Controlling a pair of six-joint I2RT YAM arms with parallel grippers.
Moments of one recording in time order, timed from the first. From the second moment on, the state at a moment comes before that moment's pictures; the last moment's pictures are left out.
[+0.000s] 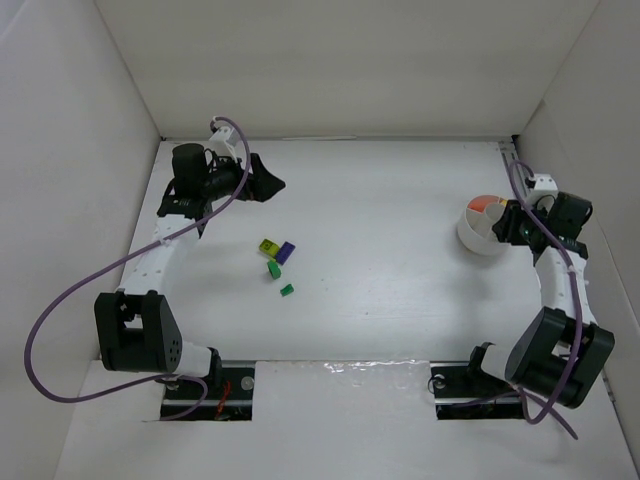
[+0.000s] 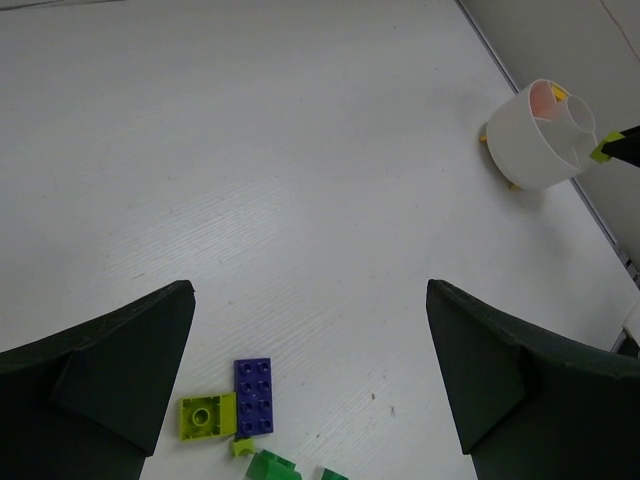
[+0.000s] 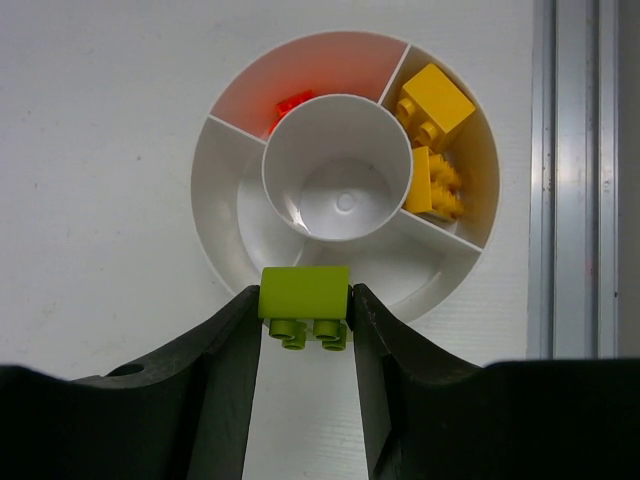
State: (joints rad) left arm -0.07 1.39 1.10 -0.08 0.69 -0.24; right arm -0.47 1.23 0.85 -0.30 -0.46 -0.23
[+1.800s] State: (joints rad) left arm -0.03 1.40 1.10 -0.56 0.68 0.34; right arm -0.09 1.23 1.14 -0.59 -0.57 -0.33
